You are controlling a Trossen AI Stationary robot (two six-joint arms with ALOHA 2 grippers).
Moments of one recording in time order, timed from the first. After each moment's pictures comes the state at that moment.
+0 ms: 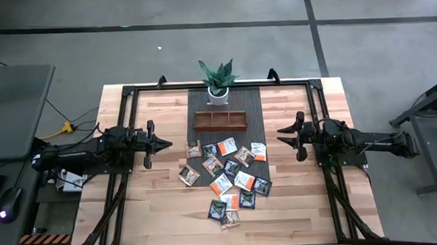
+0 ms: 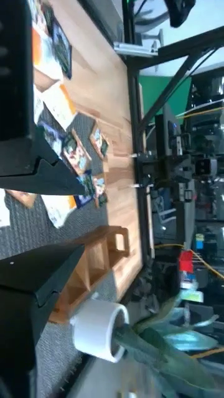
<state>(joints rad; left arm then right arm) 0.12 0.08 0.03 -0.01 0.11 0.02 -0.12 0.11 0.01 0.04 0.00 0.06</state>
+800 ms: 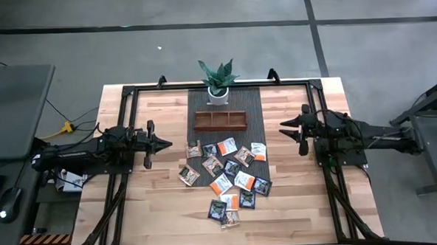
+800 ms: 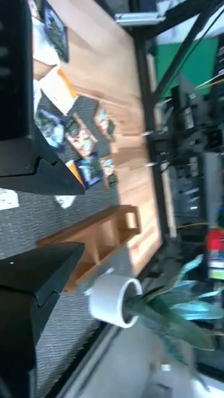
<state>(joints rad) 0.12 0.08 0.03 -0.01 0.11 0.02 -0.12 0.29 0.29 -0.21 0.10 0.10</state>
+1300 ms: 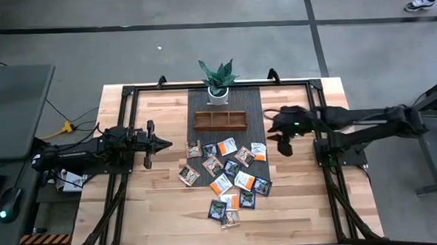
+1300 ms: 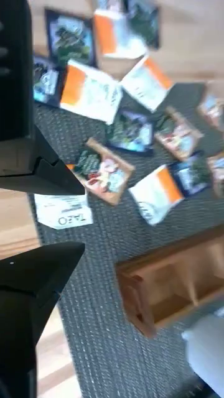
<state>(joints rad) 0.12 0.08 0.03 0.00 0.11 0.02 -0.12 0.99 0.72 -0.55 0.01 0.14</state>
